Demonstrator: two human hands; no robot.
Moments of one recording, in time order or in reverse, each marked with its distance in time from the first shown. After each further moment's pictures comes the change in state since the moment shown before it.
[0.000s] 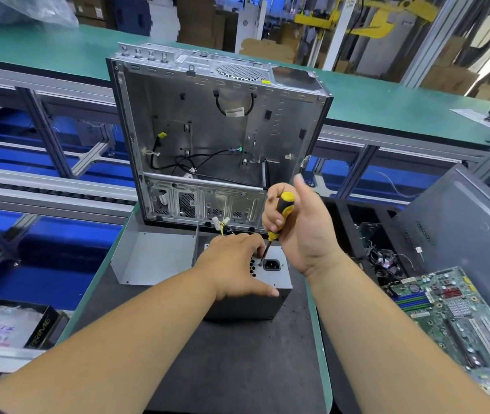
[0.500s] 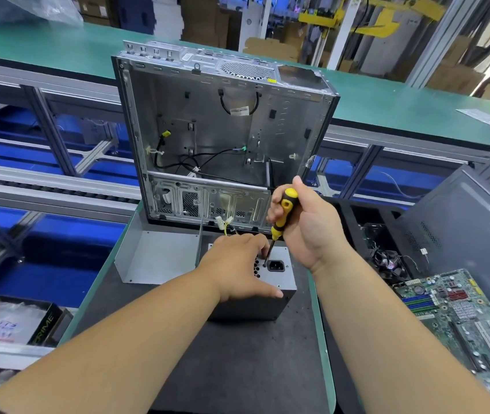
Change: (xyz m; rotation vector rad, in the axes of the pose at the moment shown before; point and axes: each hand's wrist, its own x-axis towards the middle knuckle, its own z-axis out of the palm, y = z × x) left_hand -0.002 0.000 0.001 -0.002 0.015 0.005; right_hand 0.004 -0.004 0.005 -0.005 0.129 0.024
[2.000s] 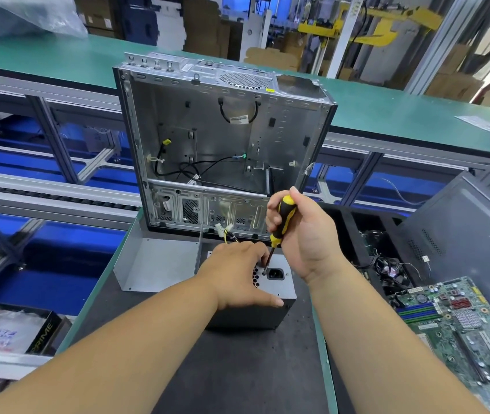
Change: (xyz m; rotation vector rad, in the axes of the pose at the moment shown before) left_hand -0.002 0.003 -0.005 -0.009 -0.021 -0.004; right_hand 0.001 0.008 -0.005 -0.013 -0.072 -0.060
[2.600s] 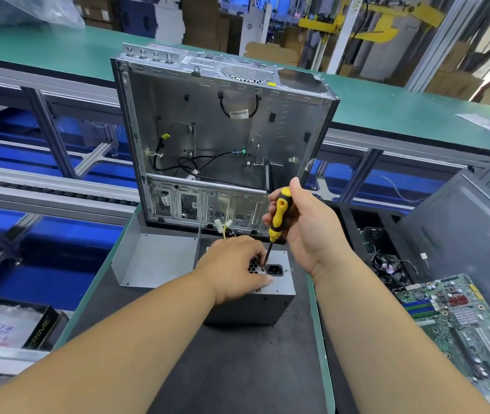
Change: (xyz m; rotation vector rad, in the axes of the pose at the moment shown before) left_hand 0.001 -0.004 -0.001 -0.109 0.030 -0.020; right_hand 0.001 -0.010 0.002 -0.115 0.155 0.134
